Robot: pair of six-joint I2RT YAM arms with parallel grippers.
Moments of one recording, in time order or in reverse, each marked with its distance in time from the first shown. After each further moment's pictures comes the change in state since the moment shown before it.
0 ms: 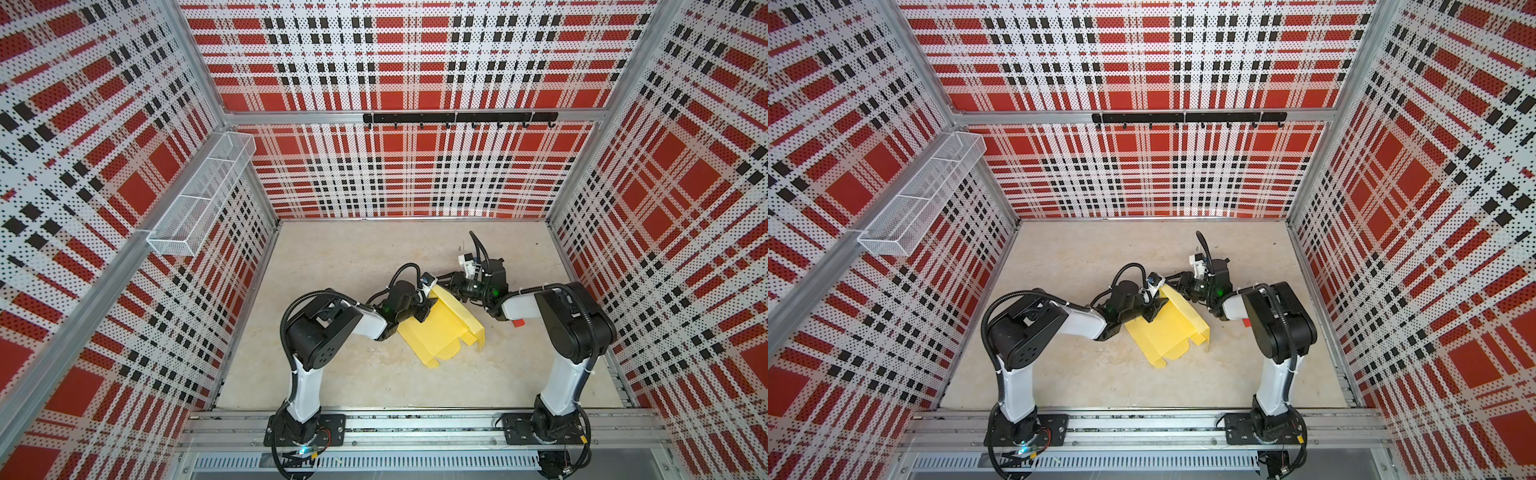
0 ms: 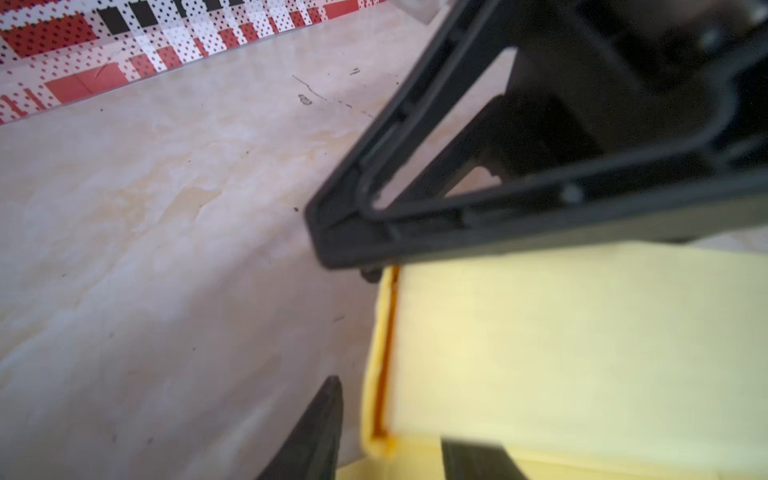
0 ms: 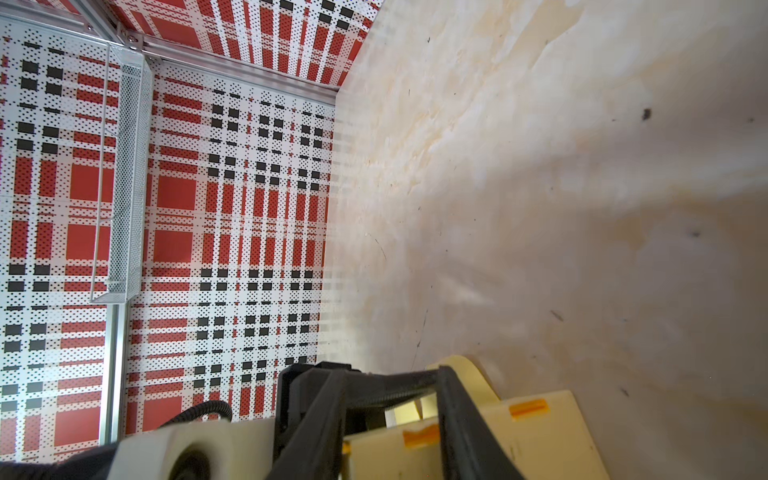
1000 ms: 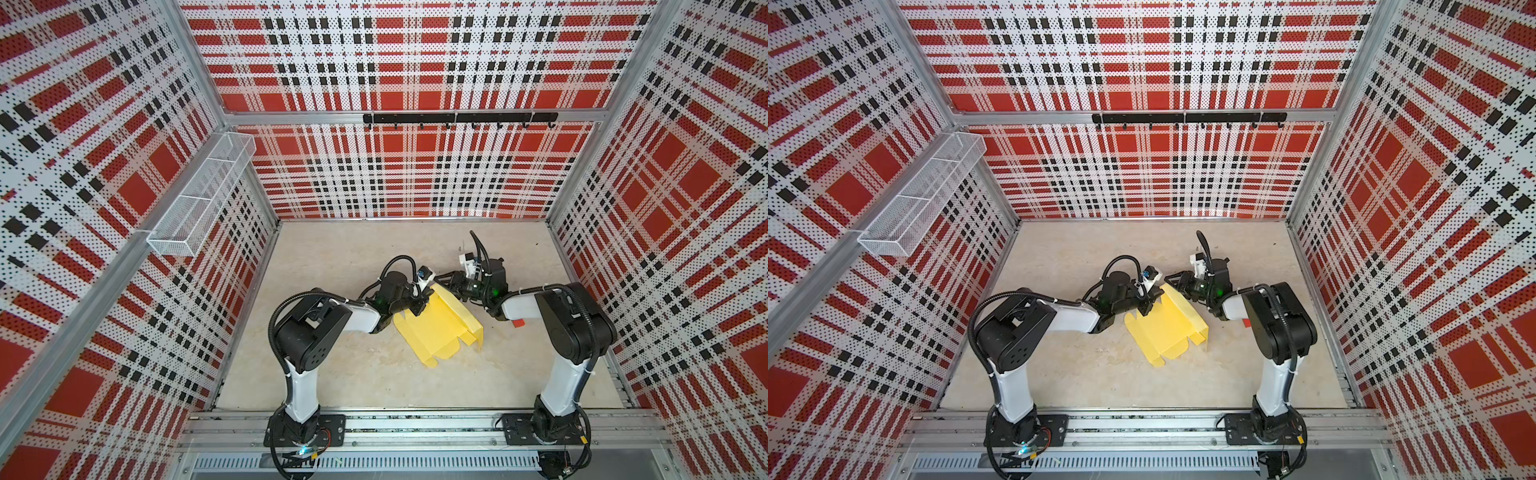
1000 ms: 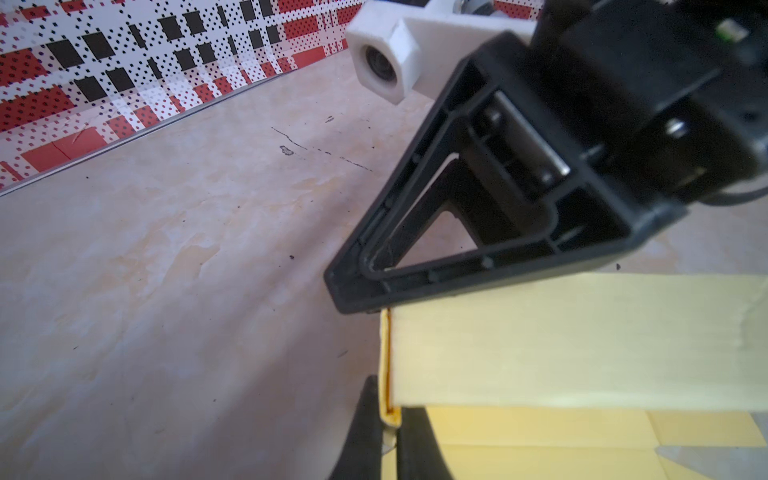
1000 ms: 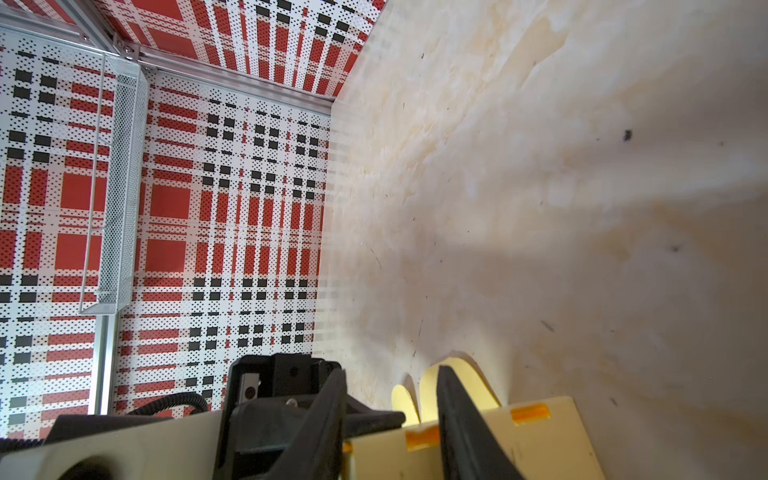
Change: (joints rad) left arm 0.049 -0.039 0.040 -0.032 0.170 0.069; right arm 0.004 0.000 0.006 -0.002 0.036 -0.003
